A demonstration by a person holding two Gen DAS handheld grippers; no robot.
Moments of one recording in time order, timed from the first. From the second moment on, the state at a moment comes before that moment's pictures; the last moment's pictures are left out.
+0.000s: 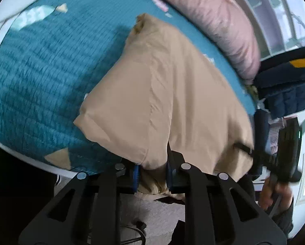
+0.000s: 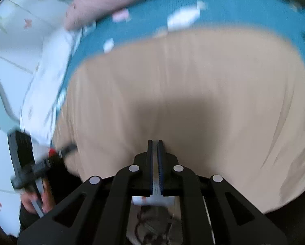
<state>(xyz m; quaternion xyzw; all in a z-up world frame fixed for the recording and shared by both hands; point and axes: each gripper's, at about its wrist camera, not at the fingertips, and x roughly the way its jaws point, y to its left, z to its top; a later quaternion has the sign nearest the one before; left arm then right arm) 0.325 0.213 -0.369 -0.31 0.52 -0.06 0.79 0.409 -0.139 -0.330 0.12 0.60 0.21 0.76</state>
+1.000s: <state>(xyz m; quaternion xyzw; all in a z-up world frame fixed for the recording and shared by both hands) 0.348 0.124 -0.281 -0.20 0.46 -0.18 0.85 0.407 -0.115 -0.401 0.12 0.62 0.22 0.74</state>
